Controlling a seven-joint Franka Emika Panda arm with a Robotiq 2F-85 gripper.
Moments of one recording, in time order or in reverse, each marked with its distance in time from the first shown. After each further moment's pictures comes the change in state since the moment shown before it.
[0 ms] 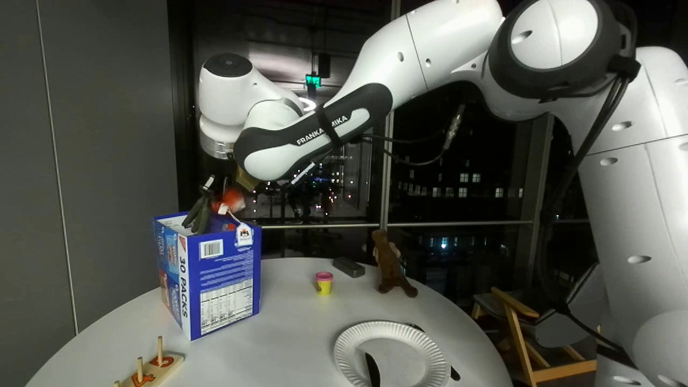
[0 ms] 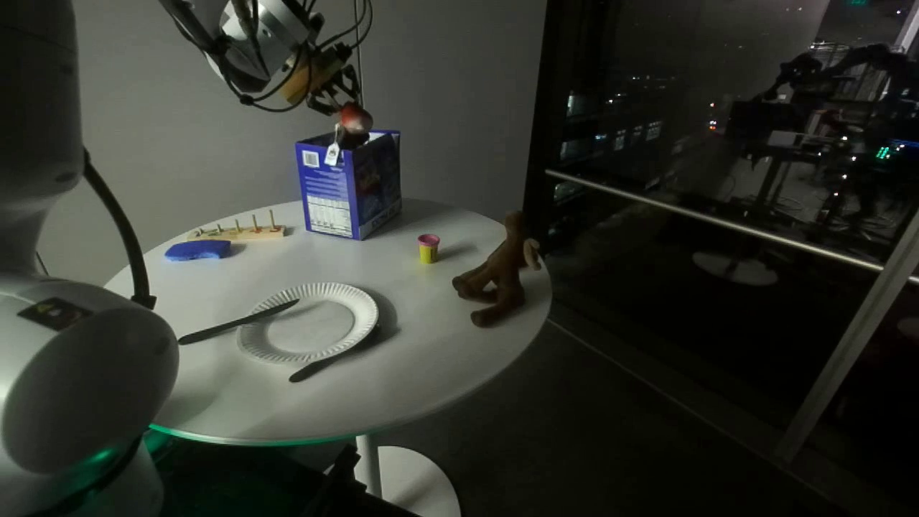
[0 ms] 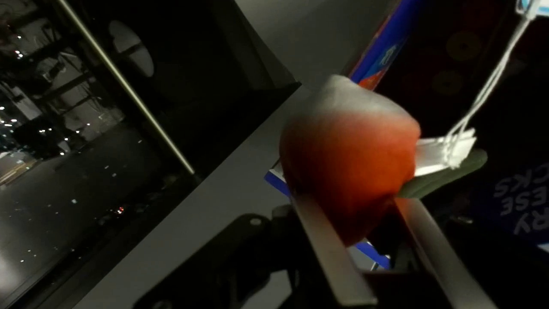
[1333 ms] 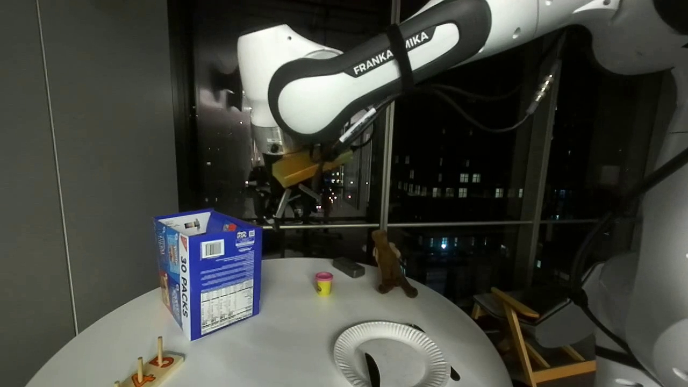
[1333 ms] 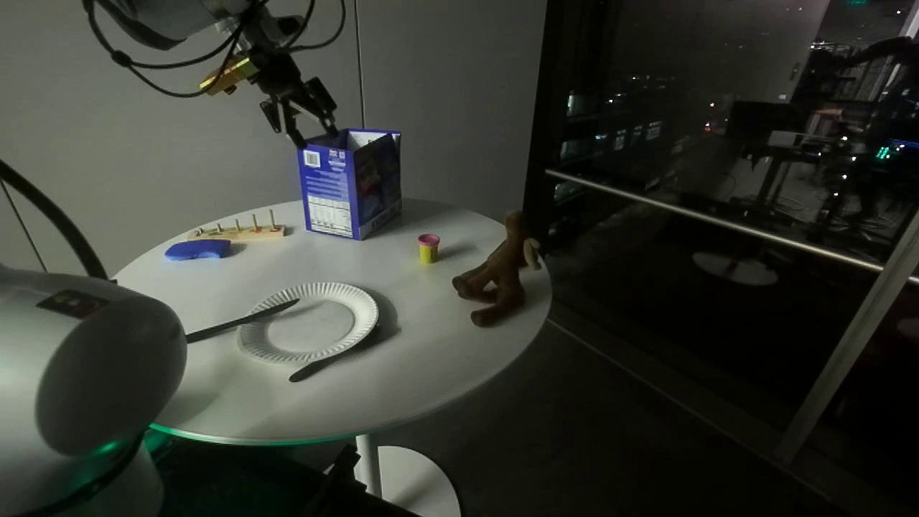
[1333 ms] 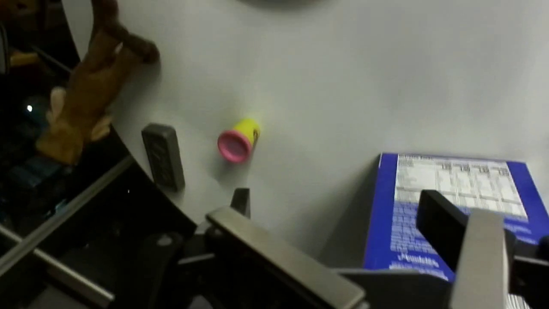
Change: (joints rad) arm 0.101 -0.414 -0.081 -0.415 0.468 -0.429 0.357
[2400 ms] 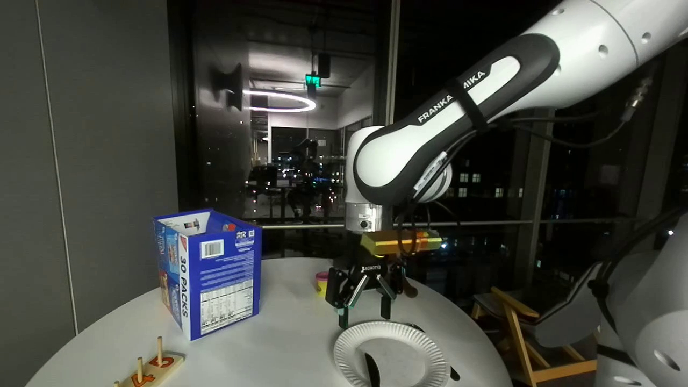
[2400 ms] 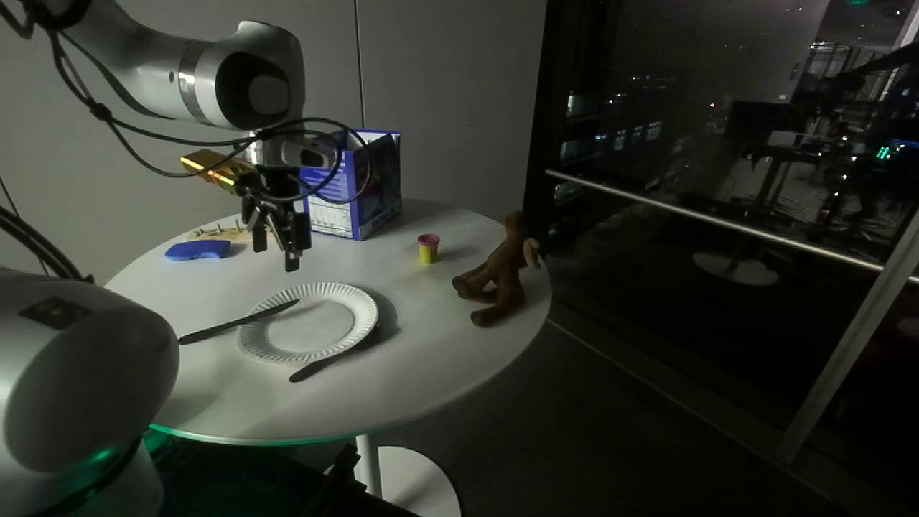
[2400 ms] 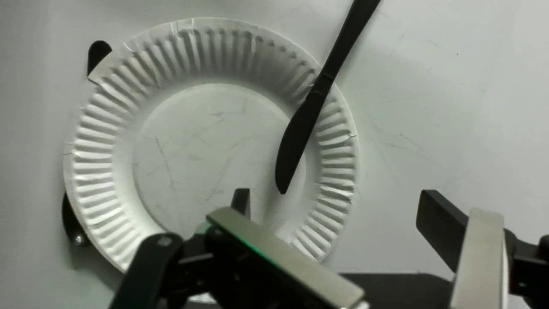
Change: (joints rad) arm -0.093 -0.261 -0.086 -0.601 0.644 0.206 -0.294
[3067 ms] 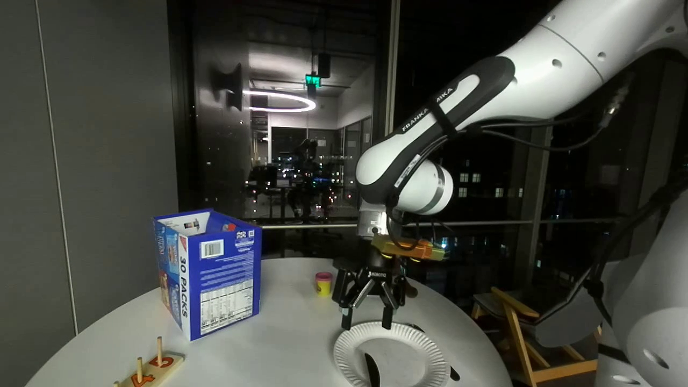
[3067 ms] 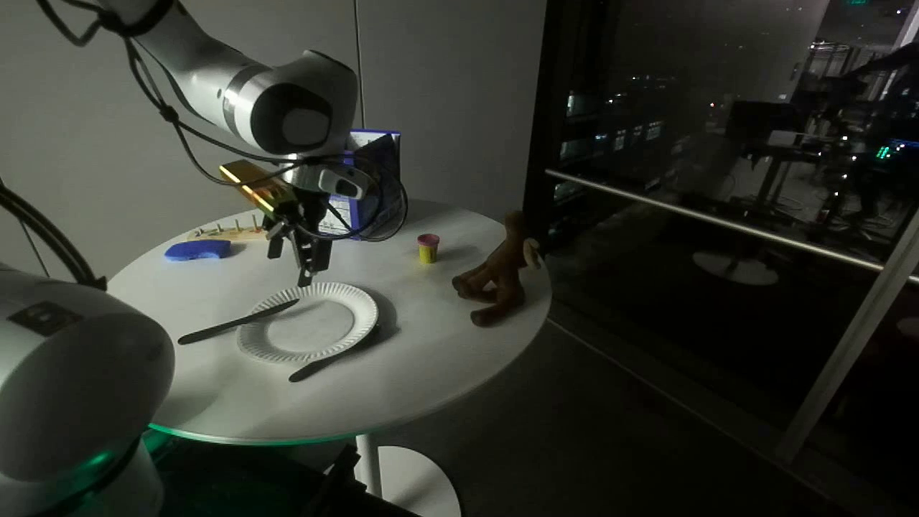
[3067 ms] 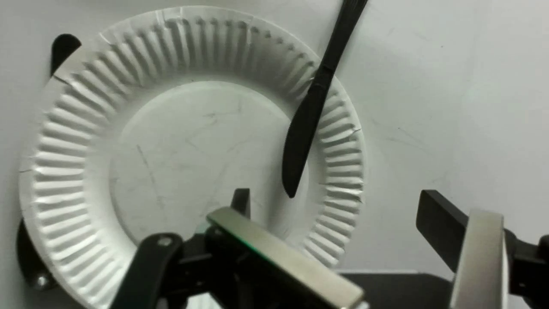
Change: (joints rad) arm -0.051 0.081 -0.088 -0.002 0.195 0.018 -0.235
